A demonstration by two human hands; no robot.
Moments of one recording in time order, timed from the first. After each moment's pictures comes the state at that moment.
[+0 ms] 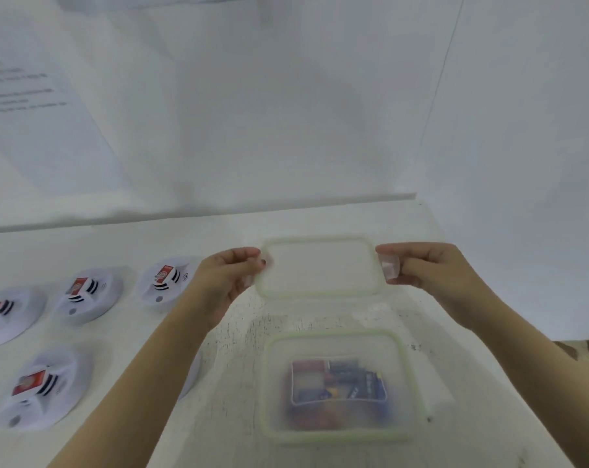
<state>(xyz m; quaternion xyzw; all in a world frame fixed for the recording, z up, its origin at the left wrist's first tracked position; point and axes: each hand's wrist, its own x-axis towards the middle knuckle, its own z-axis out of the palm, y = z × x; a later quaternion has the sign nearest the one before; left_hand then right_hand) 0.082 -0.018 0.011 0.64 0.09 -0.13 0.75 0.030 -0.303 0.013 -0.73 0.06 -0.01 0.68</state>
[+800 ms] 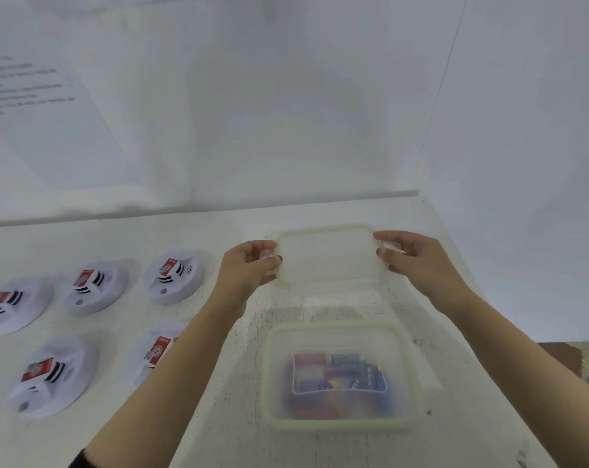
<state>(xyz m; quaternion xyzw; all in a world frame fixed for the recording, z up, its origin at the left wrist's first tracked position) 0.083 -0.041 -0.007 0.72 0.06 -0.06 0.69 0.050 -0.296 -0.011 -0.77 0.07 -0.05 0.63</state>
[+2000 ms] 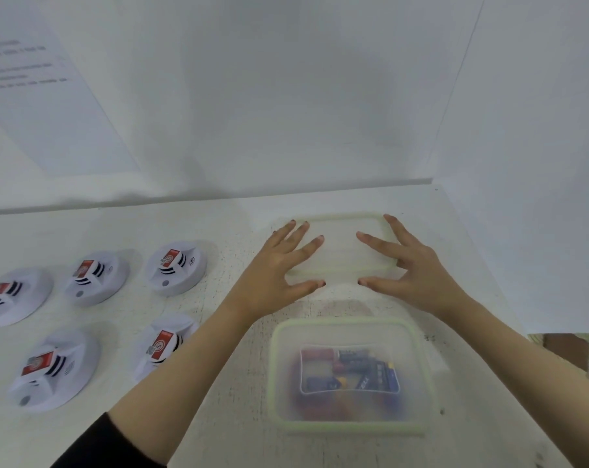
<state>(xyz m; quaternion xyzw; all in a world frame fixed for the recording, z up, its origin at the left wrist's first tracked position) 0.099 -0.042 -0.051 0.89 -0.34 0.09 0.28 0.053 -0.290 -0.040 -0.90 -0.10 -0.05 0.43</state>
